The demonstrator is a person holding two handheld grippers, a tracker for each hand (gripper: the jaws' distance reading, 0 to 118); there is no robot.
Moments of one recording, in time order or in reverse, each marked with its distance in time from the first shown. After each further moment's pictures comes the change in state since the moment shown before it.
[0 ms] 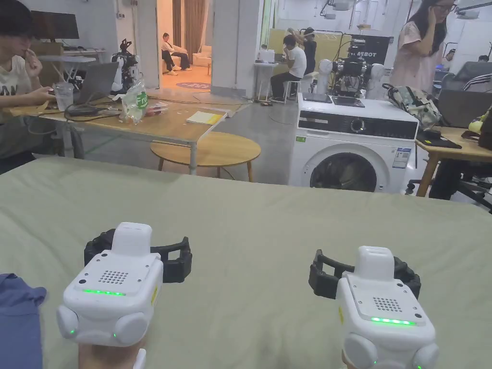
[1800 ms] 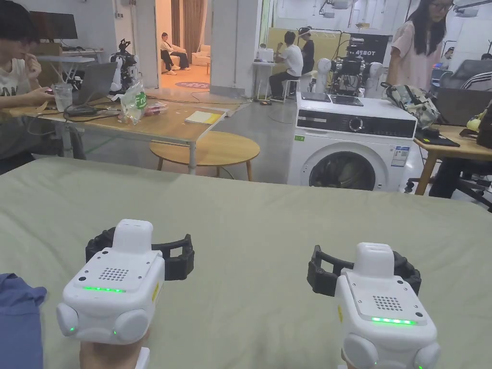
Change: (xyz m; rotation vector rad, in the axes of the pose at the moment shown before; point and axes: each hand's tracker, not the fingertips) left arm 0.004 0.007 0.010 -0.003 -0.018 0.018; right arm 0.001 0.007 0.011 0.032 0.012 0.005
